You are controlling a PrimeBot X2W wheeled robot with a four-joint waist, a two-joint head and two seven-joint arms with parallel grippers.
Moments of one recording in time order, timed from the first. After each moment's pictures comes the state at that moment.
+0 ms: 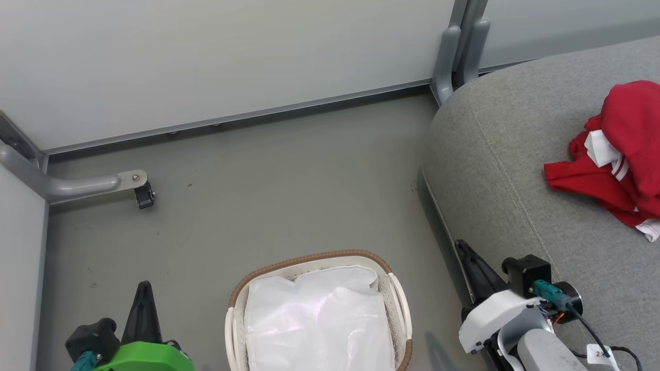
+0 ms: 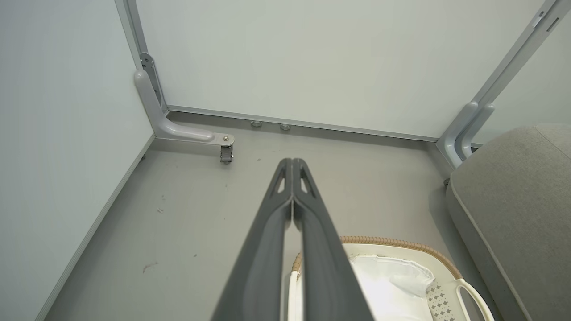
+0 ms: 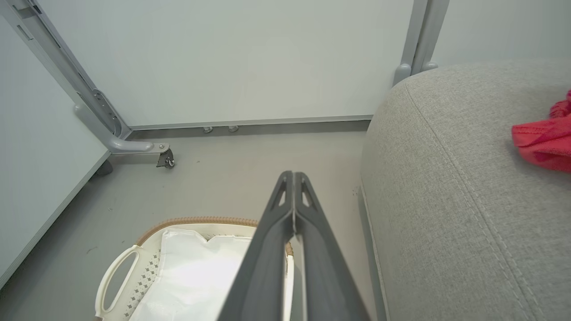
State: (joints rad) left arm -0.02 0.04 0.07 0.37 -0.28 -0.10 -0.25; right arm -0.21 -0.07 0.23 0.46 0.24 0.13 -0.25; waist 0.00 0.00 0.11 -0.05
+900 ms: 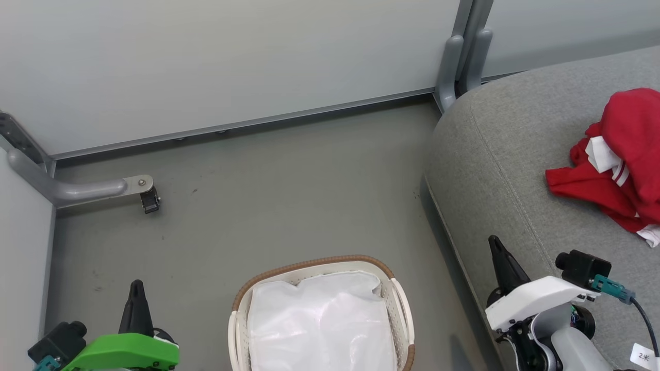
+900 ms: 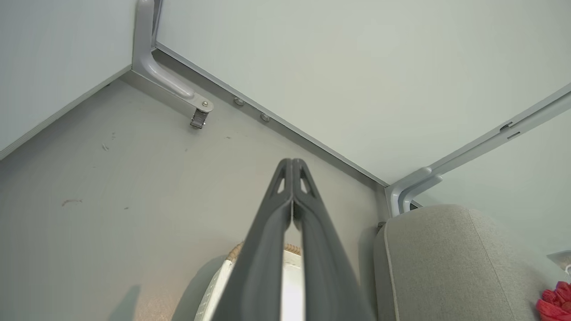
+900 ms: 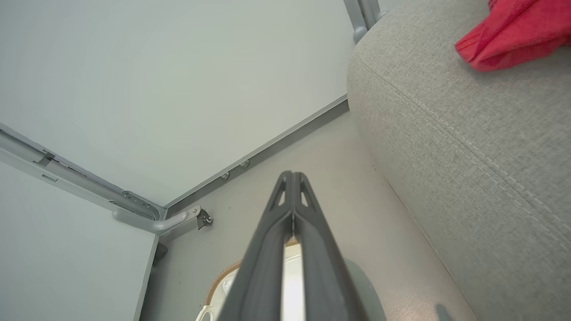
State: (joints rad) left arm -0.02 0.04 0.08 0.33 -0.72 -0.11 -0.13; right arm -0.18 -0.07 0.13 0.39 0.70 0.13 -0.14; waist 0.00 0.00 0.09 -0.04
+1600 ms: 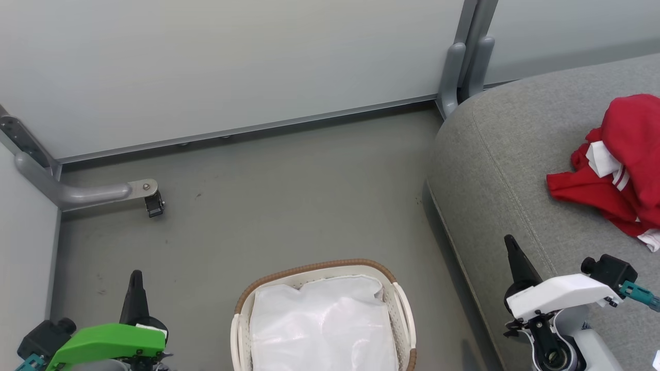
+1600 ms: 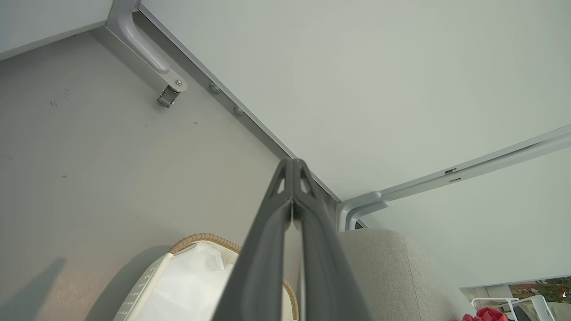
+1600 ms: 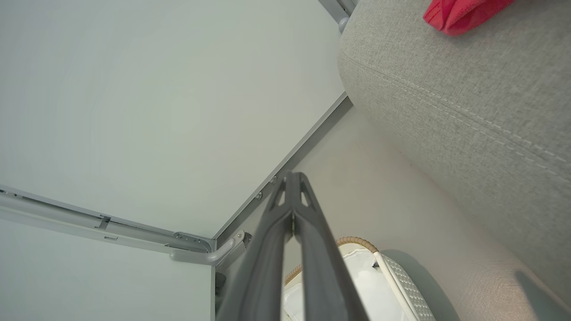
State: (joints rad) left arm -0.05 0.04 0.09 0.30 -0.99 -0.11 -0.06; right arm -0.16 -0.07 0.06 0.35 0.98 0.13 -0.07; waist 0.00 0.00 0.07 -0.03
